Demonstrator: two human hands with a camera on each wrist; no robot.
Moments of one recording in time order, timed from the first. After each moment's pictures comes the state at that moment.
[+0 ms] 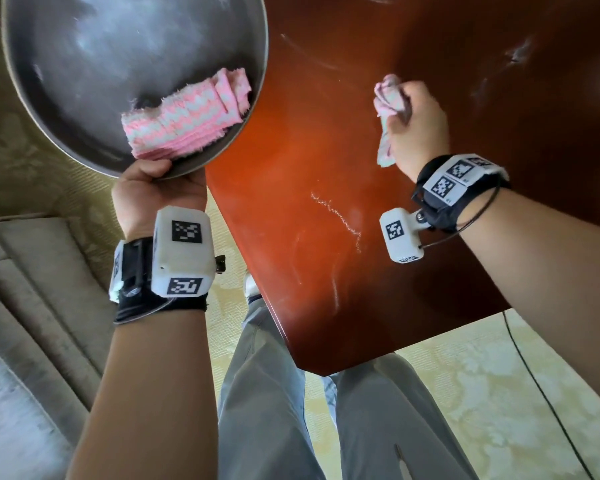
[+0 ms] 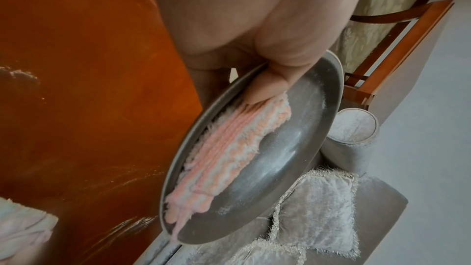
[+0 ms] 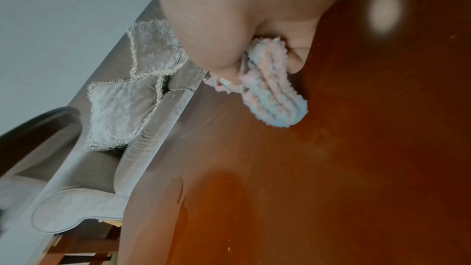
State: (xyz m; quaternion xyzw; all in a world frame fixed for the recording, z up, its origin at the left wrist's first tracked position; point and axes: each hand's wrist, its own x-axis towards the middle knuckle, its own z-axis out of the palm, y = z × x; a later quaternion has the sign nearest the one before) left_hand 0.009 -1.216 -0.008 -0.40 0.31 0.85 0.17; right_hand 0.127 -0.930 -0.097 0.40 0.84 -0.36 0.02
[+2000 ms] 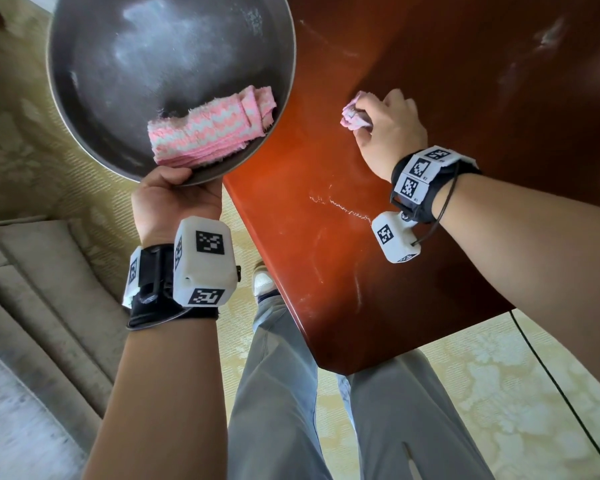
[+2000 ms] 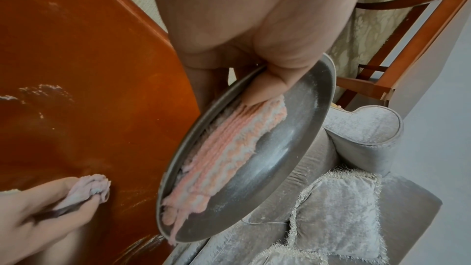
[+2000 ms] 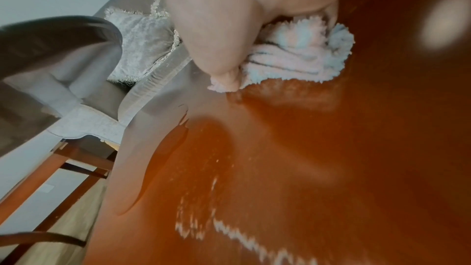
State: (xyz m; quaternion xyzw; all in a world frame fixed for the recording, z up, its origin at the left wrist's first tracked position) left_hand 0.003 -1.244 -0.032 -0.40 0.30 0.83 0.25; right_hand 0.102 -0.989 -0.117 0.28 0.93 -0.19 0.13
